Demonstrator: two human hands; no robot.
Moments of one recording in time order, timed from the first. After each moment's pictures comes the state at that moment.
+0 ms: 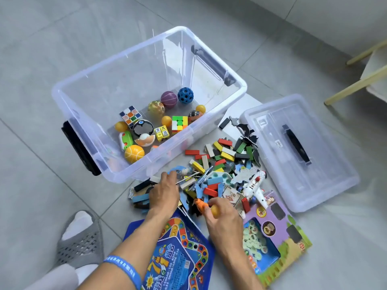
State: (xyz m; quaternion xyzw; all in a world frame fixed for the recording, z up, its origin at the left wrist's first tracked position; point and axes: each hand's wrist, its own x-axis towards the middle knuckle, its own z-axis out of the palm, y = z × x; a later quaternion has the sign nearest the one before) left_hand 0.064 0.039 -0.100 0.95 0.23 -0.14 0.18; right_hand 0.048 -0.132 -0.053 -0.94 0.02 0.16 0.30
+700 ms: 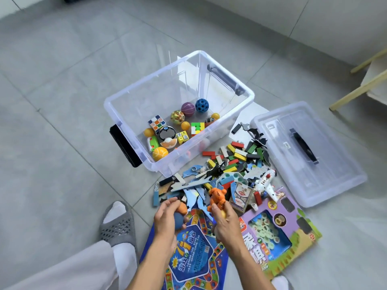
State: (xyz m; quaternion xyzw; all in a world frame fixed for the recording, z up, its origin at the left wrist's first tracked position) left_hand -0.045 0.033 -0.009 0.42 0.54 0.02 0.73; right_hand -0.003 -0.118 -0.031 -0.76 0.11 0.30 0.56
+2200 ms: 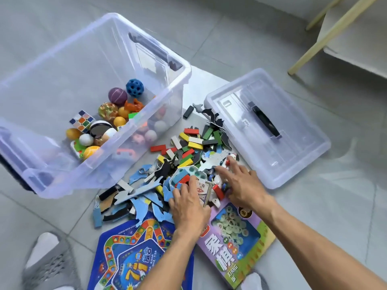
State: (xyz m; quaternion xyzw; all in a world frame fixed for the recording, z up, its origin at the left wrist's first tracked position) left_hand 0.065 -0.113 -0.083 0.94 0.20 -0.19 0.21; right_hand 0.157 -0.265 -0.077 -0.93 -0.22 0.29 0.02
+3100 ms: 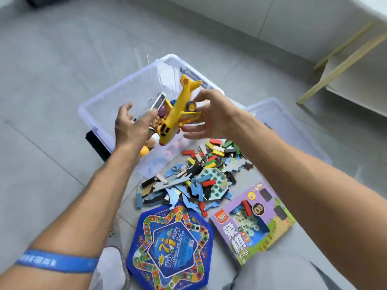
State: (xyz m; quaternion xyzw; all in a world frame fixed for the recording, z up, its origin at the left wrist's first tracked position) left_hand 0.106 0.093 0.132 0.68 0.39 0.15 0.61; right_hand 0.198 -0.078 0.175 -0.60 0.06 0.49 0.62
